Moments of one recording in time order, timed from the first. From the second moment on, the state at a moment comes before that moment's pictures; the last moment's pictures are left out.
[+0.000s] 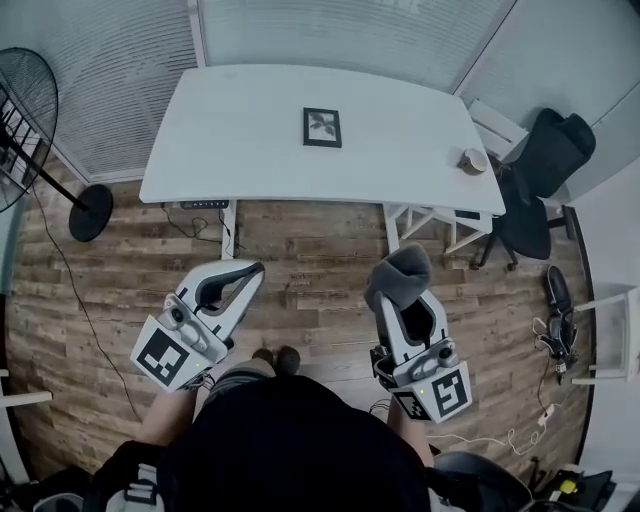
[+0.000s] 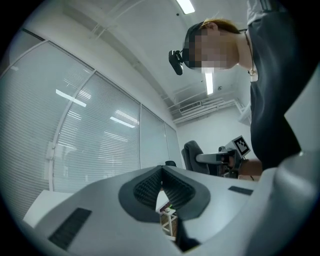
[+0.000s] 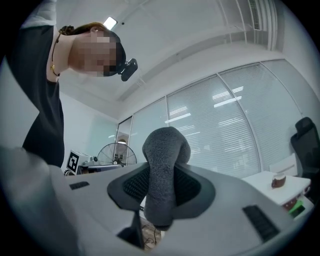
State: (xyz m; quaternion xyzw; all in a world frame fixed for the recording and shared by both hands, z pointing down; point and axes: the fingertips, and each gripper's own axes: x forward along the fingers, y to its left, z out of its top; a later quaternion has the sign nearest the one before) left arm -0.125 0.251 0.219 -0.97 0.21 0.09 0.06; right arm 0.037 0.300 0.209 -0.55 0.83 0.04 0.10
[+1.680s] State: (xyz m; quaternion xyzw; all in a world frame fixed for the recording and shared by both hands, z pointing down) left arm -0.114 0.172 0.198 -0.96 0.23 0.15 0.08; right arm 0.071 0.221 0.207 -0.55 0.83 0.06 0.09
